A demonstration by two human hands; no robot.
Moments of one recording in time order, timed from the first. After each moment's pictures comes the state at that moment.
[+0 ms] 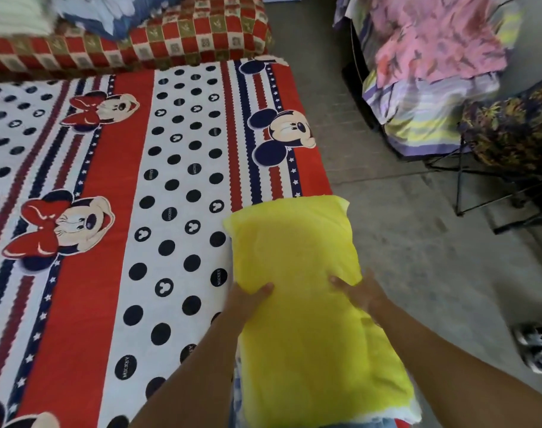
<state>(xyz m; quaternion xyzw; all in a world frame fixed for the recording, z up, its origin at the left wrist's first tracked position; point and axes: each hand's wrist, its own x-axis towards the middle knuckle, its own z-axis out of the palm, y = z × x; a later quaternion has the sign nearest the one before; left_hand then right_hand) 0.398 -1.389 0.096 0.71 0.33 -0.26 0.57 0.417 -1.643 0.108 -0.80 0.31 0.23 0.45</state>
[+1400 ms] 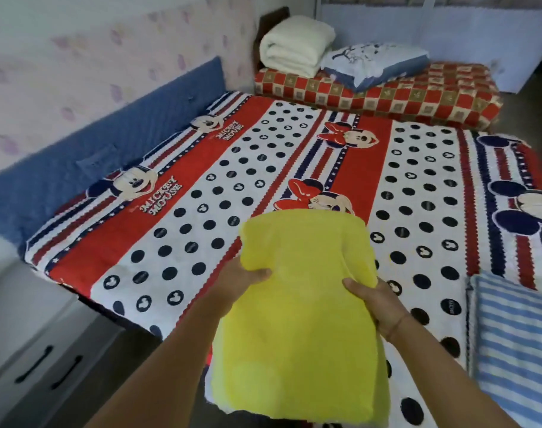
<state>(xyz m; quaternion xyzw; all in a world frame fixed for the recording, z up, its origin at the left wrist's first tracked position) 0.088 -0.864 0.230 0.68 0.34 0.00 0.64 0.211 -1.113 0.216 -0.64 0.01 0.37 0.68</state>
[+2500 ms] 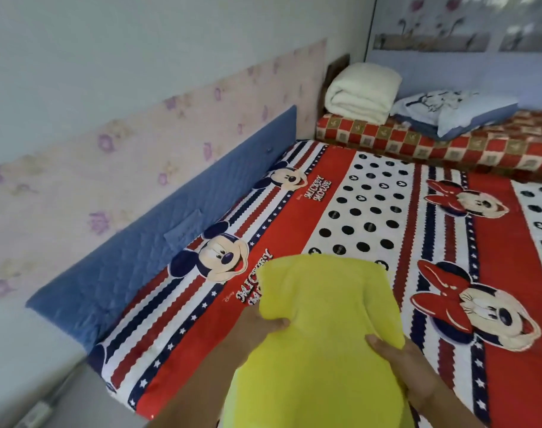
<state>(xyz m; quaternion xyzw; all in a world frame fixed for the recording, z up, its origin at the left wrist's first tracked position) 0.076 -0.362 0.212 0.66 0.35 -0.02 0.66 0.195 -0.616 0.213 -0.66 0.00 0.39 0.65</state>
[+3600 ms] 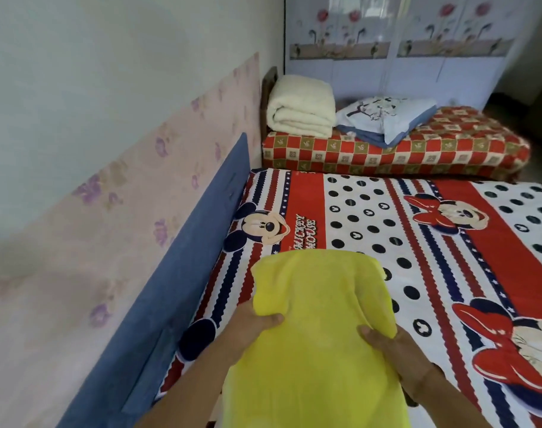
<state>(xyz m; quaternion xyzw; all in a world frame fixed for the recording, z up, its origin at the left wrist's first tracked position) 0.337 -0.021 0.218 0.67 0.21 -0.12 0.70 0.378 -0.305 0.221 -0.66 0.08 0.27 0.70</state>
